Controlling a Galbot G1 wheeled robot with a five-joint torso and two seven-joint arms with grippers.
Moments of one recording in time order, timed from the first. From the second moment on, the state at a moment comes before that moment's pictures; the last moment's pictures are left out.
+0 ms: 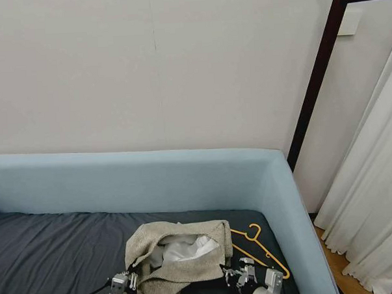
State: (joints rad) left arm 1.39 -0.95 -0.26 -1.58 -0.43 -0.41 -0.10; right arm -1.19 1.02 -0.01 1.84 1.05 -0.24 0.23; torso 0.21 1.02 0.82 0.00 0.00
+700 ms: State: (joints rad) left arm 1.42 -0.61 -0.50 -2.08 -0.78 -0.25 -0.13; right arm -1.11 0.66 0.19 2.30 1.23 -0.25 0.25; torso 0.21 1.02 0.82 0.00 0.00
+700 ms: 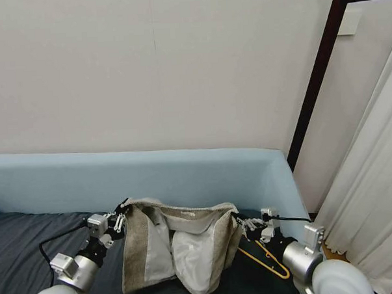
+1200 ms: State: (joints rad) left arm 1.79 -0.54 -1.09 -2.32 -0.95 -0.21 -0.16; right arm -1.12 0.46 0.48 2.51 1.50 -0.27 0.31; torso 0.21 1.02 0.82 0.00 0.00
